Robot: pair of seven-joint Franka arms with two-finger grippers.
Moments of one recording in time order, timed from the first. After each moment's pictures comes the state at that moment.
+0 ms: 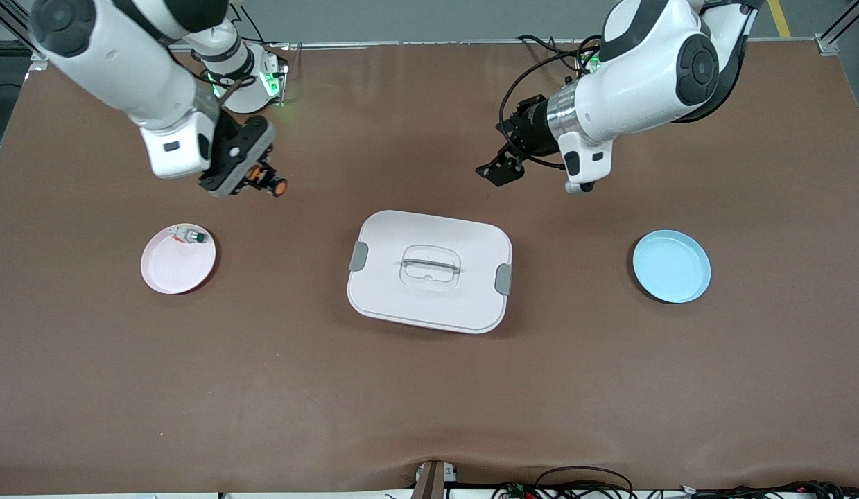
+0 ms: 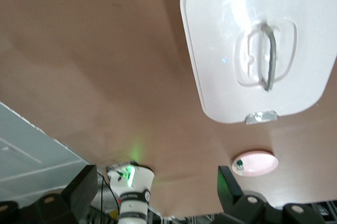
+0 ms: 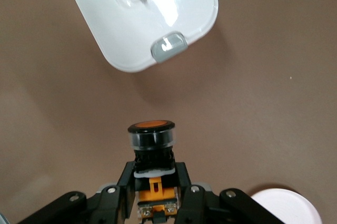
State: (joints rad) left arm -0.03 0.06 -0.52 -1.82 -0.59 1.89 -1.50; right arm 0.18 -0.08 0.16 -1.87 0.18 1.77 -0.66
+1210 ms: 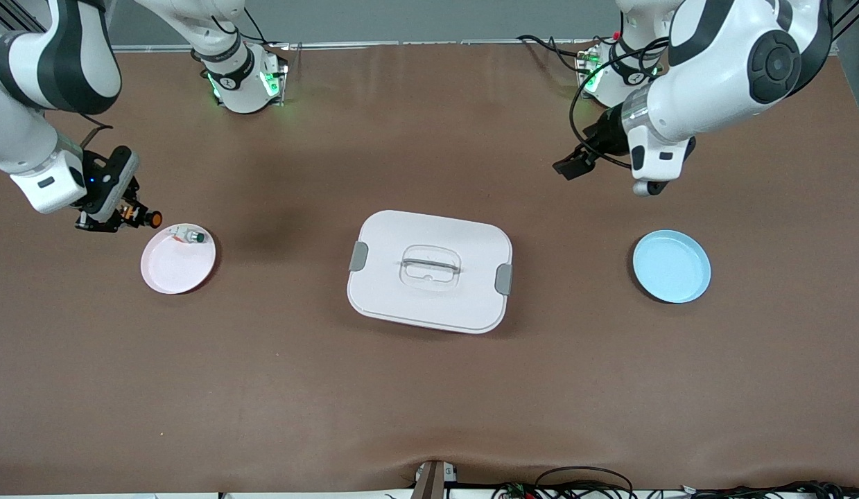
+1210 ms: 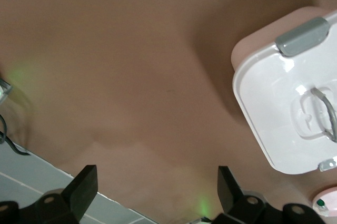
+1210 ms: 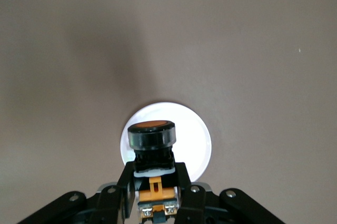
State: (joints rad) left arm 0.18 -0.08 -0.52 -1.94 -0.43 1.68 -1.09; right arm -0.26 -0.12 0.16 -2.19 0.05 2.11 -1.47
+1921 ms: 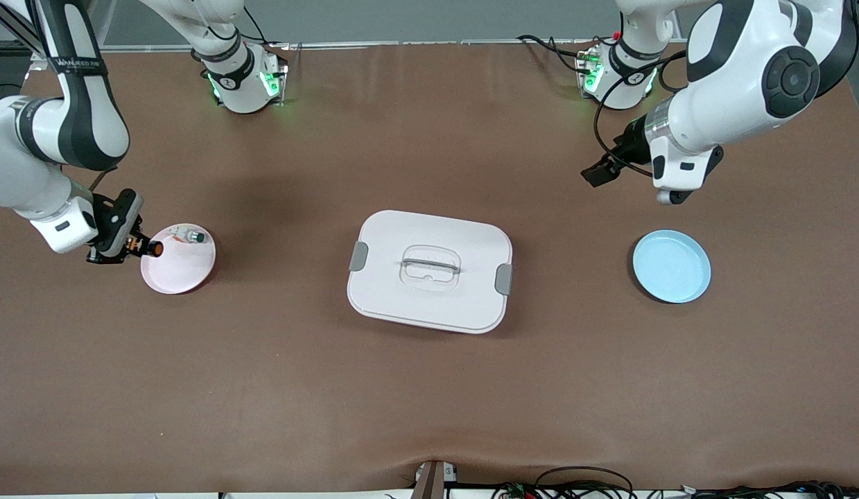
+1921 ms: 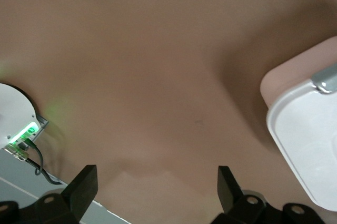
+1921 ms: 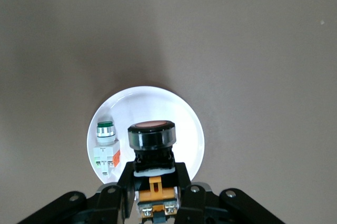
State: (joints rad) left arm 0.23 -0.09 -0.52 -1.98 -0.32 1.66 -1.00; right arm -0.33 0.08 0.16 -2.20 0.03 2.28 -1.54
